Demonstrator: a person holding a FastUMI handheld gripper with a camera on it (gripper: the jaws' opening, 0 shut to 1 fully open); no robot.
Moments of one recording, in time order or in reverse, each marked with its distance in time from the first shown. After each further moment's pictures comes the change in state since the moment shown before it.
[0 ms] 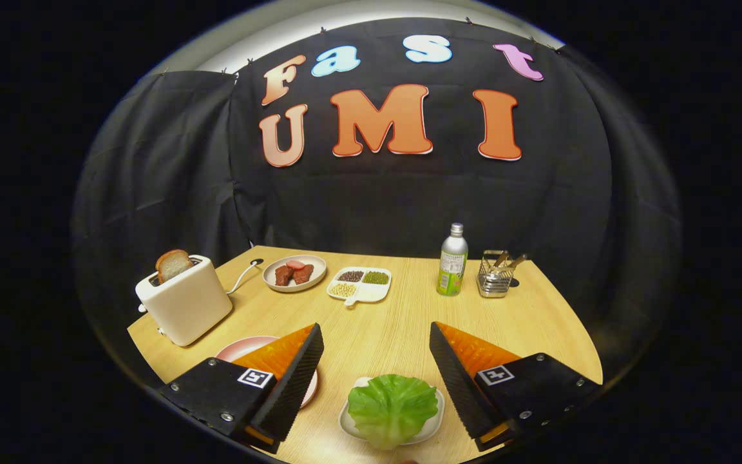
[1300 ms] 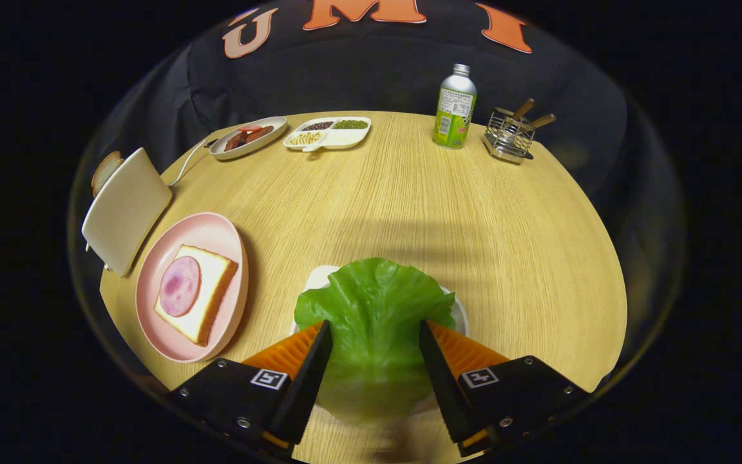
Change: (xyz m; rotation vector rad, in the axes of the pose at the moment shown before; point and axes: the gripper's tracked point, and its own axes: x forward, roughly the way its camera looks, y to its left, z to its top) arm 0.047 -0.027 -0.174 -0.005 0.572 -0.083
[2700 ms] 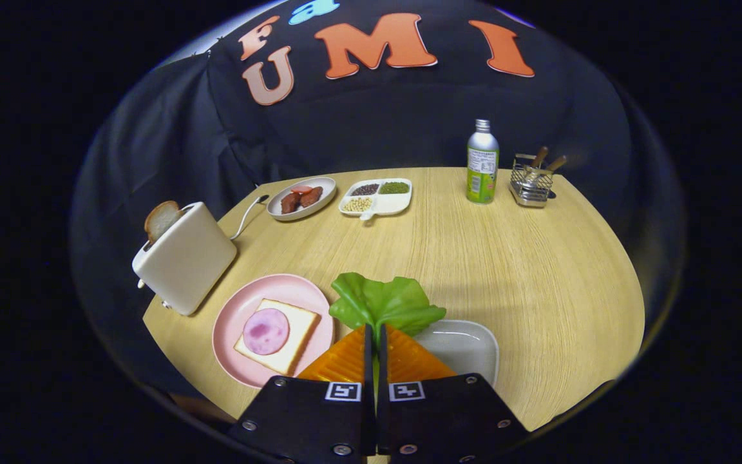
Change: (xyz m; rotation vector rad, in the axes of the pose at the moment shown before) arm -0.066 0.059 0.064 0.026 -0.258 0.228
